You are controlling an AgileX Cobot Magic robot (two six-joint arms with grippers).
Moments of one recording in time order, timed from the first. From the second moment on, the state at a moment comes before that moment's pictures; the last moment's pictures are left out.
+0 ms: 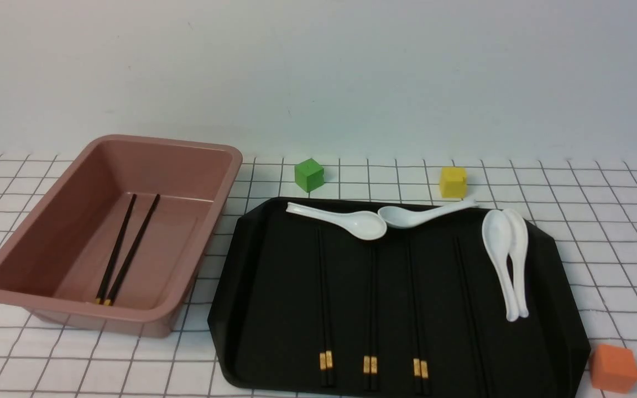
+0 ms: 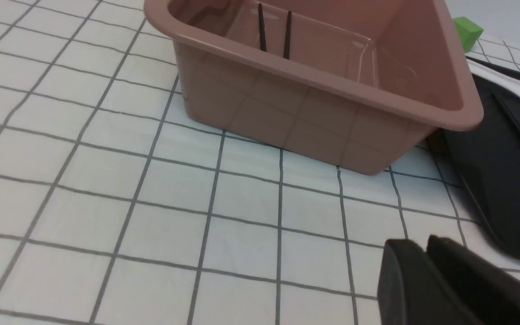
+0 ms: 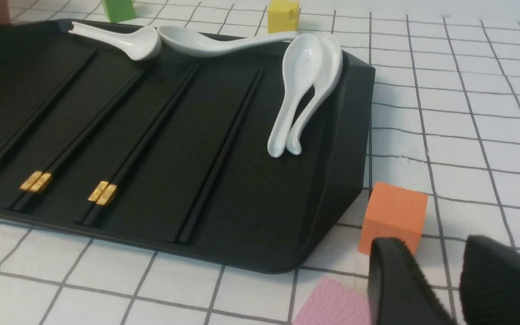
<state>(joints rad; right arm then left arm) 0.14 -0.01 0.02 0.02 0.37 0.04 -0.03 -0.01 0.03 -0.11 0.39 -0.18</state>
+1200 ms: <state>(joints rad) 0.14 -0.01 0.02 0.02 0.37 0.03 -0.03 -0.01 0.03 -0.92 0.31 -0.64</state>
